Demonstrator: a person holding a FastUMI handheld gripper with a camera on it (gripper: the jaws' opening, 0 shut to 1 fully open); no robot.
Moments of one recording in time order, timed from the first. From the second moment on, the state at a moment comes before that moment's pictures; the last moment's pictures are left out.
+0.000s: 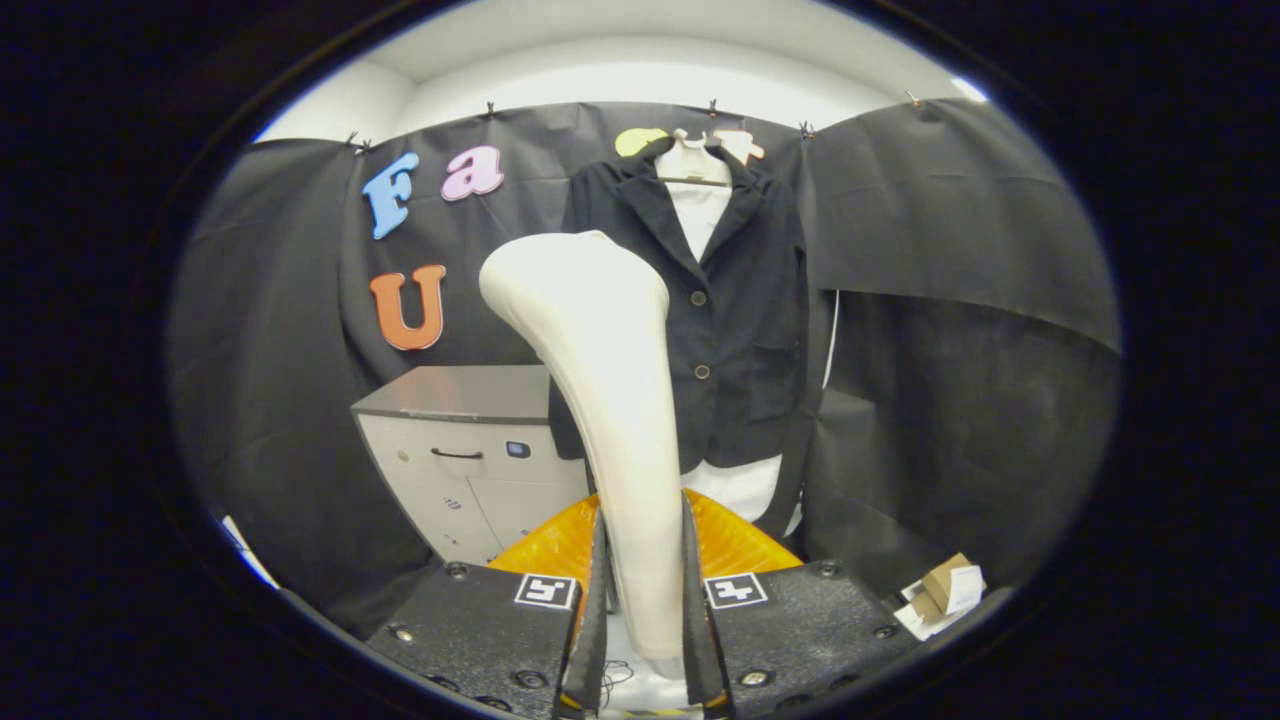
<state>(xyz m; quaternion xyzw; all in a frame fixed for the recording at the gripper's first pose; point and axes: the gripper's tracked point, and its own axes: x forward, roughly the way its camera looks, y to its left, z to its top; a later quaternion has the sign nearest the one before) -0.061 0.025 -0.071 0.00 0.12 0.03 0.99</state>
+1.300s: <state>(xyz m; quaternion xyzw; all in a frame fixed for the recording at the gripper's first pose) -0.045 0.035 -0.086 0.01 0.13 0.03 0.99</state>
